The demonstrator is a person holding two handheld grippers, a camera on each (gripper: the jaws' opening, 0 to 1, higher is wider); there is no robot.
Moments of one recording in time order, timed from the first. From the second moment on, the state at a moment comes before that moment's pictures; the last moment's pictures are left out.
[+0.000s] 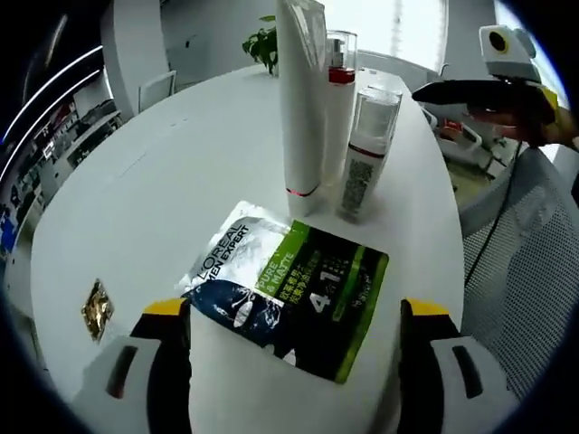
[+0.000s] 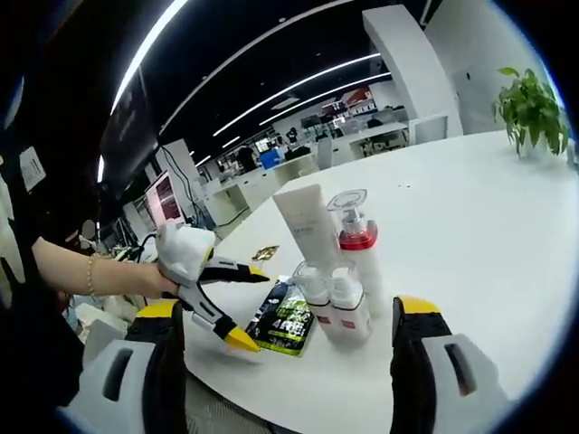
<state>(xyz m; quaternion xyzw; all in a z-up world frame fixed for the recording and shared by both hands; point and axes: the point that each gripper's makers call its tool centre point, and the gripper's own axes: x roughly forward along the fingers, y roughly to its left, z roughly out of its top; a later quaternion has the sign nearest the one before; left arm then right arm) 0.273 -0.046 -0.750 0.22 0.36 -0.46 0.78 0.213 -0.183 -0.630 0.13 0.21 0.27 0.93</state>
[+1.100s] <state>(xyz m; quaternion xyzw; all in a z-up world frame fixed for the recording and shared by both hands) 0.207 0.047 -0.705 0.03 0.38 -0.33 0.87 0.209 -0.181 -0.631 0.12 0.21 0.27 0.93</state>
